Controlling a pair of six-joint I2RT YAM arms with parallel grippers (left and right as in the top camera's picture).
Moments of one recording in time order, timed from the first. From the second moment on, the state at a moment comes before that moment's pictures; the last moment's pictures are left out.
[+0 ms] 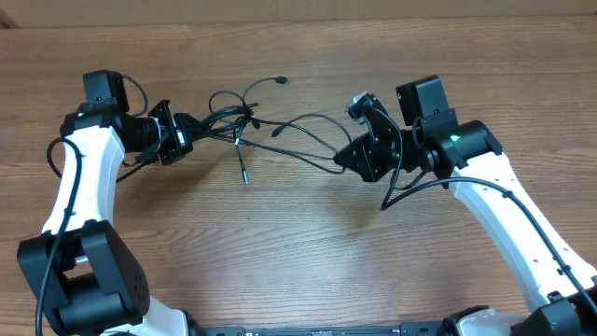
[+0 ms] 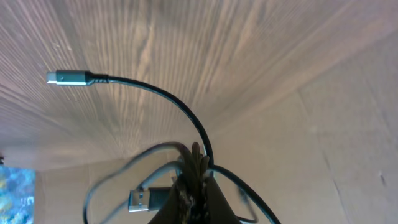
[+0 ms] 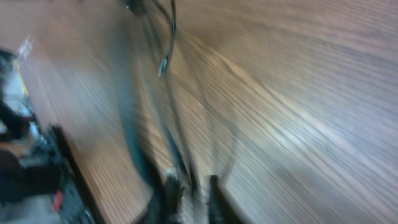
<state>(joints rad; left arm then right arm) 0.24 1.74 1.32 -0.82 0.82 -1.71 0.33 1.50 1.24 -0.81 -0.62 -0.10</state>
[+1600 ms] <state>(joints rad) 0.08 1.74 1.32 -0.85 0.73 -1.68 0.64 1.63 1.25 -0.67 -0.30 0.21</state>
